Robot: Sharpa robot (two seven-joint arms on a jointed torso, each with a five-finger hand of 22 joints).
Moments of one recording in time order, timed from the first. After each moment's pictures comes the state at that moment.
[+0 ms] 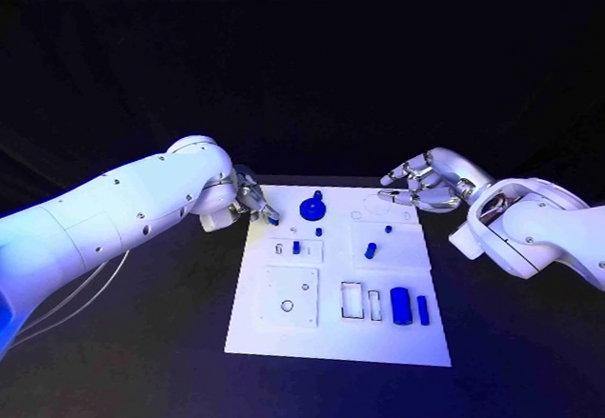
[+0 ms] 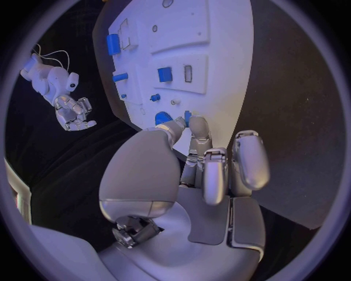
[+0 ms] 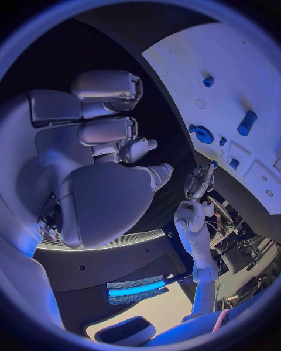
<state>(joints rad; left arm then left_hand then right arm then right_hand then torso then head) 1.35 -0.54 0.00 1.10 -0.93 0.24 -0.61 1.27 -0.07 0.51 0.20 0.05 1.01 0.07 0.37 0.60 1.27 -0.02 0.82 0.79 1.47 -0.07 1.56 1.31 0.08 1.40 0.03 1.38 1.23 1.29 -0.95 -0.12 1.62 -0.92 -0.50 0.02 1.37 -0.08 0.02 0.27 0.38 0.95 0.15 0.15 0.12 1.23 0.07 1.19 1.17 1.47 0.00 1.40 1.29 0.04 1.45 0.10 1.37 1.31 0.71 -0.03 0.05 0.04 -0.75</state>
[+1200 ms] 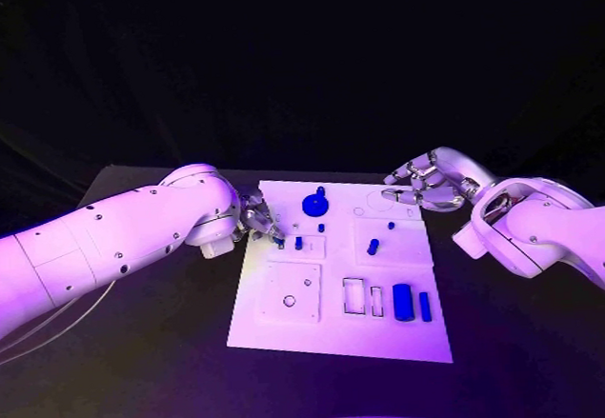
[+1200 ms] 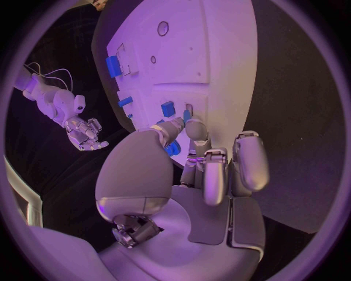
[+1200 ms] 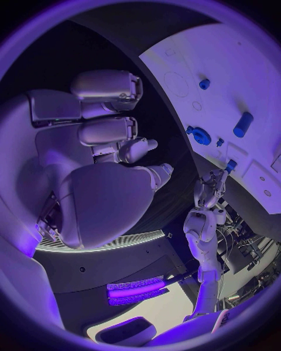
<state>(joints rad) 1.28 -0.65 -0.01 1.33 -1.04 0.14 -0.61 1.19 -0.11 0.62 0.14 0.05 1.01 0.07 0.42 0.62 1.31 -0.03 0.88 0.83 1.47 -0.08 1.56 1.31 0.08 1.41 0.02 1.38 1.24 1.28 -0.95 -0.12 1.62 -0.92 -0.49 0.02 1.37 -0.08 0.02 0.27 0.38 0.95 0.15 0.15 0.12 1.23 0.07 1.19 1.17 1.47 0.00 1.40 1.29 0.04 1.45 0.10 1.37 1.31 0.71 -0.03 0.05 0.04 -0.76</state>
